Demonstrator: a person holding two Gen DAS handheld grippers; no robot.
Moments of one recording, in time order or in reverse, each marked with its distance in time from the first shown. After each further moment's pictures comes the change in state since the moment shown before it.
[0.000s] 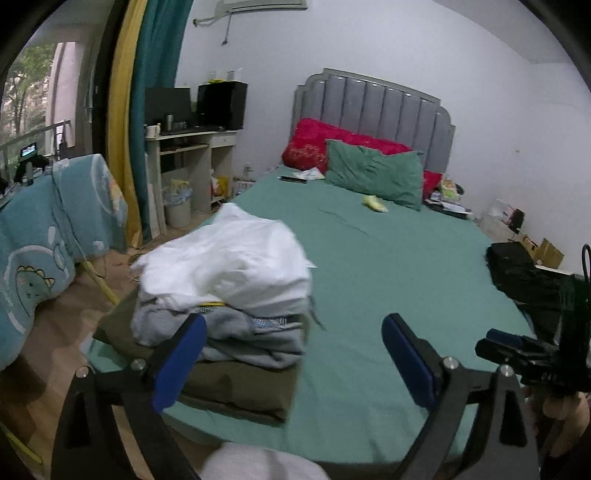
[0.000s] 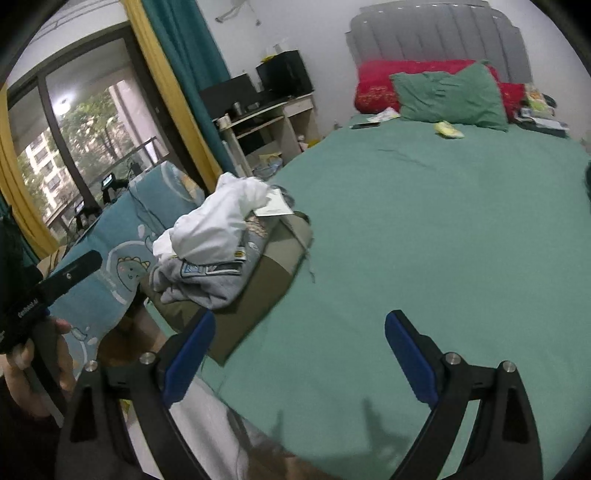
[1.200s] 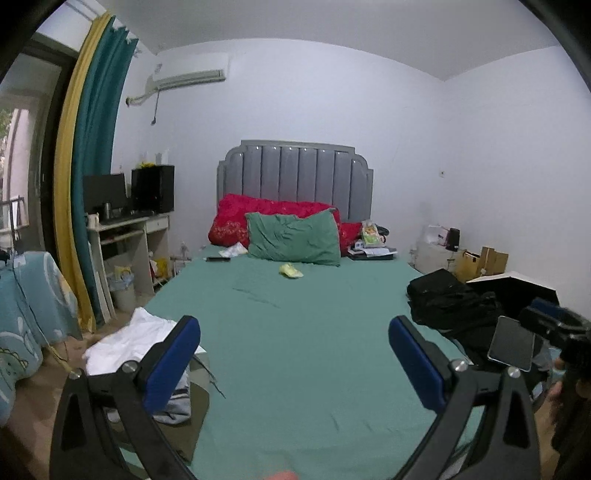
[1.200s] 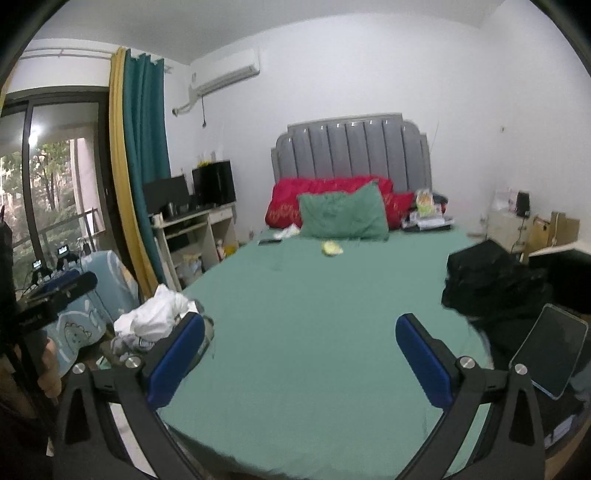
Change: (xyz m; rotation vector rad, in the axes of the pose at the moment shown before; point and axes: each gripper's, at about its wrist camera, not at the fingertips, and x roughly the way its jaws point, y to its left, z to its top) left arm -0.125 -0.166 0.045 0.178 -0.277 -0.177; right arm -0.312 -0.031 -0.003 -0.061 -0.444 -0.364
